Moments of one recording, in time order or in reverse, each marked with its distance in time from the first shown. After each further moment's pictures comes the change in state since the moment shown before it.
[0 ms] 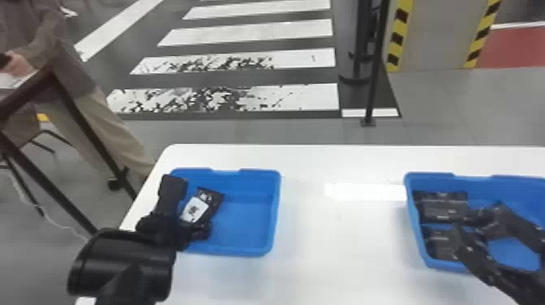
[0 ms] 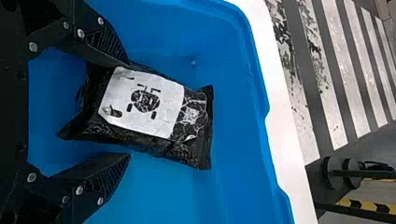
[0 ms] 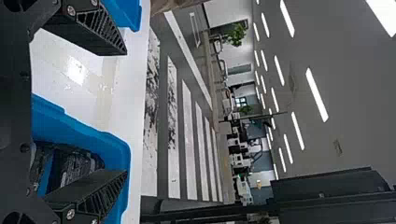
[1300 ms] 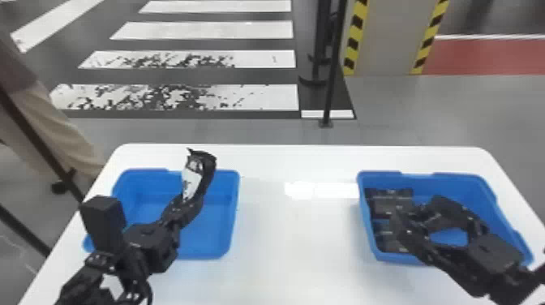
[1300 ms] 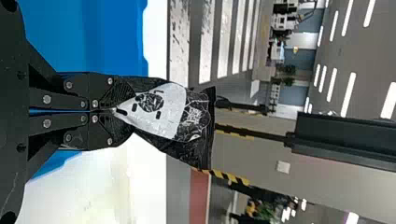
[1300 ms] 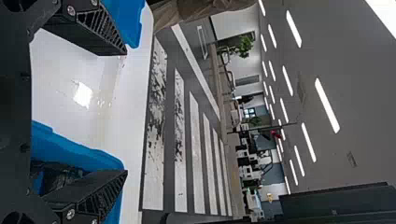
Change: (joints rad) left arm 0.395 -0.069 -0.021 -0.394 0.522 -0.479 0.019; right arm -0.007 -0.018 -0.011 -0.141 -0.019 0.183 0.010
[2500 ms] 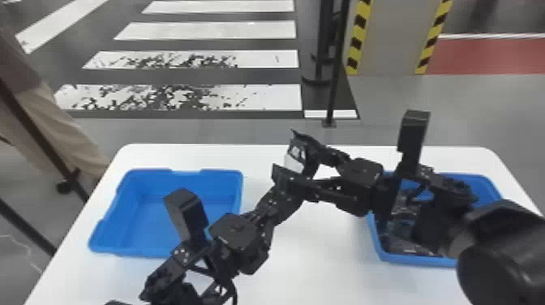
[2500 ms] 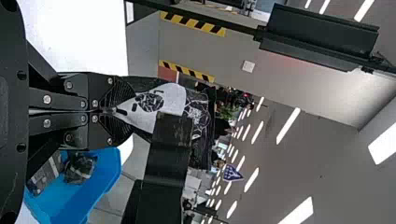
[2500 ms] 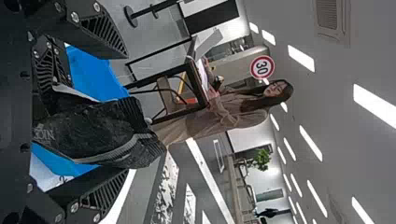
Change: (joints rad) left arm -0.040 0.061 -0.327 0.001 0.155 -0.122 -0.045; right arm -0.544 -0.098 0.437 0.158 -0.157 0.289 0.054
